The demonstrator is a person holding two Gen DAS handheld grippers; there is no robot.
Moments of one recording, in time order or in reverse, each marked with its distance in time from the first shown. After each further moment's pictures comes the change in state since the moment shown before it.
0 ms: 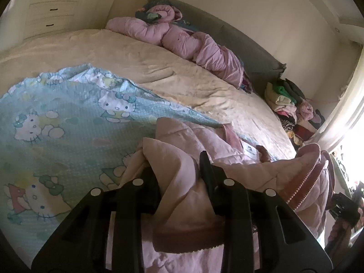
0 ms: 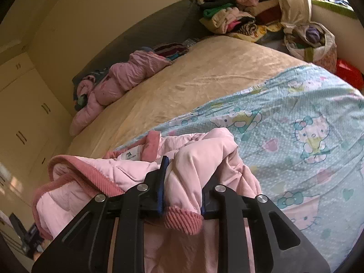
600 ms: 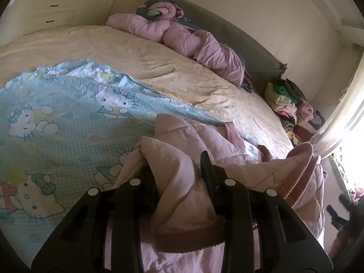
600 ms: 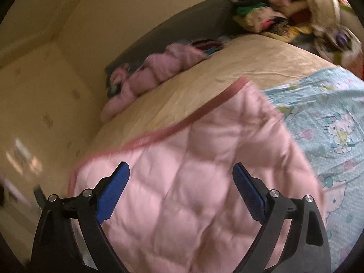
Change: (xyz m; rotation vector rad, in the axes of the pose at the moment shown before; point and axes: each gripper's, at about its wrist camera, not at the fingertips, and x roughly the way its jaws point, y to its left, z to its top) left arm 0.012 0.005 -0.002 -0.008 0.008 -0.013; right arm -0.020 0.062 -0.054 -0.205 0.065 0.161
